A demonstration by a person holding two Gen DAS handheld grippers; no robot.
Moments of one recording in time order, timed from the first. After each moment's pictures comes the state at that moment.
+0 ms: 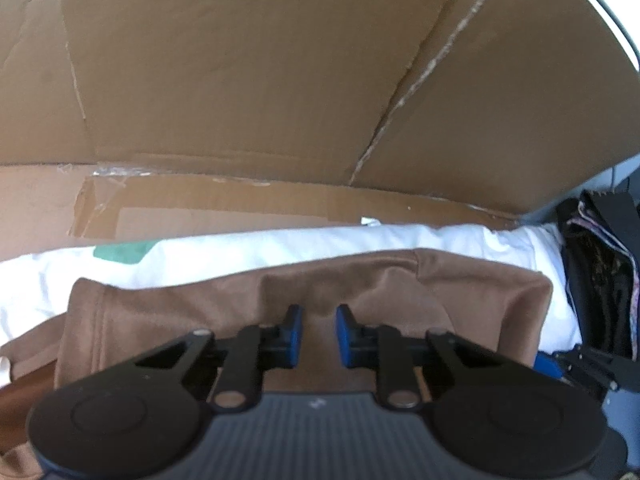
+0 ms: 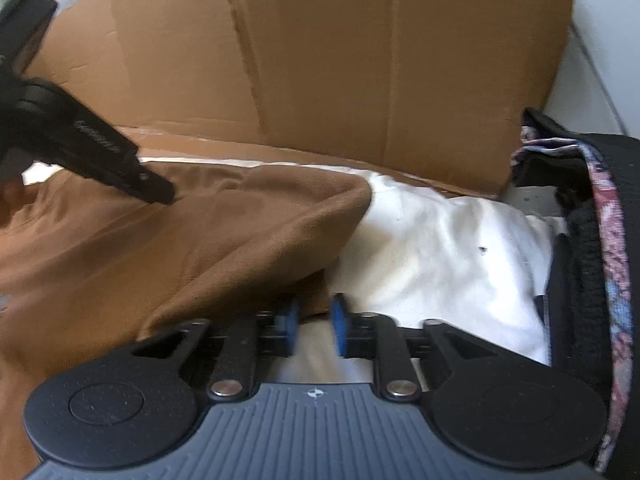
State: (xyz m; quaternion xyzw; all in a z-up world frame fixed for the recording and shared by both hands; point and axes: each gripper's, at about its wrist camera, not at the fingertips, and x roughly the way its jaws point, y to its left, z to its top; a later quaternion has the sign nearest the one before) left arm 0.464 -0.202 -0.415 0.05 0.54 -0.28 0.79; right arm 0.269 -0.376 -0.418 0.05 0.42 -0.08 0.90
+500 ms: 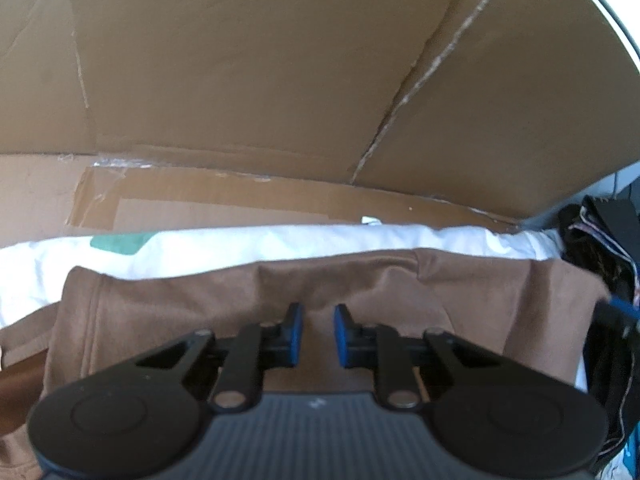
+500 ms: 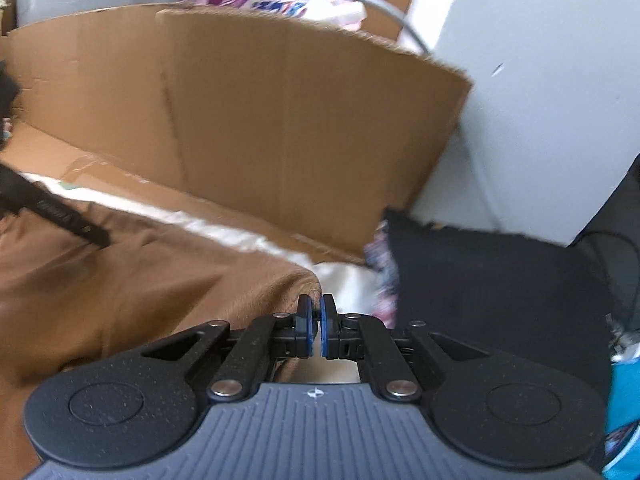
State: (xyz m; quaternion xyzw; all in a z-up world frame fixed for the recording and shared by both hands) left arm 0.459 -0.202 -0.418 0.04 0.53 -0.28 0.80; right arm 0.265 -0.418 -0.341 -0.04 0.42 -0.17 0.89
